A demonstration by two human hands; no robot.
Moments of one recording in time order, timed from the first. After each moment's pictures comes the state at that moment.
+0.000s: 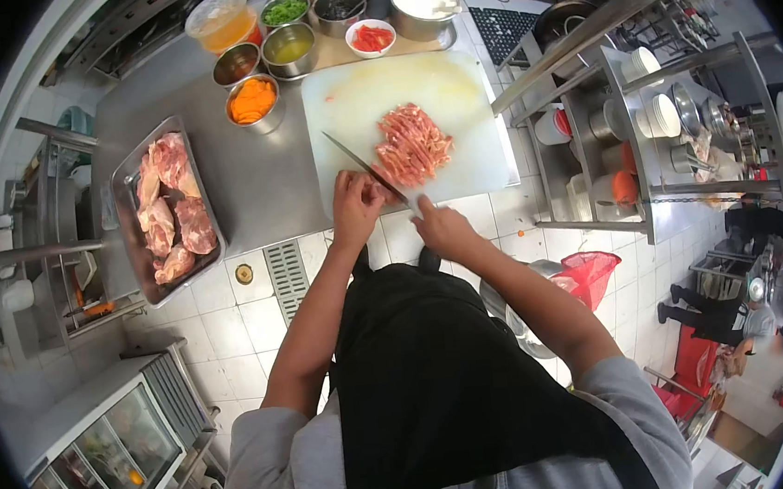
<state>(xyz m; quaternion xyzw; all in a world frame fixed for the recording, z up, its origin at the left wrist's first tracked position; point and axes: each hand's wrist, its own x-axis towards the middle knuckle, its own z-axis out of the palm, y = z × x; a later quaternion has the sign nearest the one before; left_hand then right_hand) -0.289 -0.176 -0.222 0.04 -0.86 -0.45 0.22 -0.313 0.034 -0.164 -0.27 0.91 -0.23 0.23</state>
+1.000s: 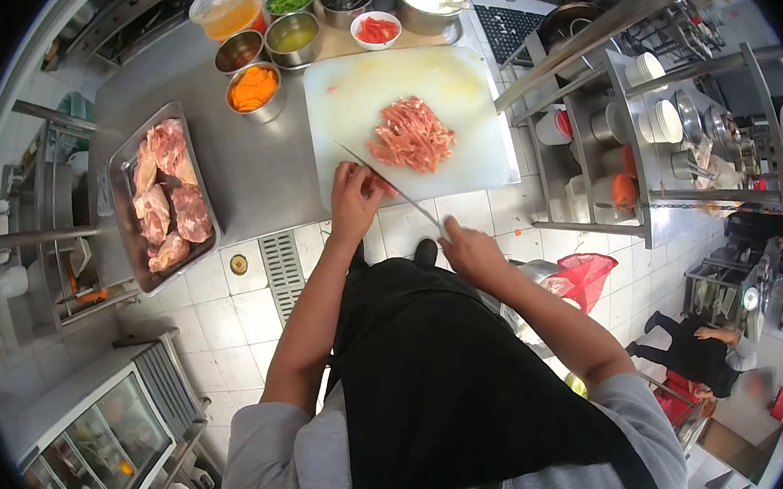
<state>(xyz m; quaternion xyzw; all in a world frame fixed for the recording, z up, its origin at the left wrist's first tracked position) -0.287 -0.176 -0.216 0.04 -0.86 -0.46 0.23 -0.275 0.080 -0.135 -0.27 0.92 -0.17 0.20</state>
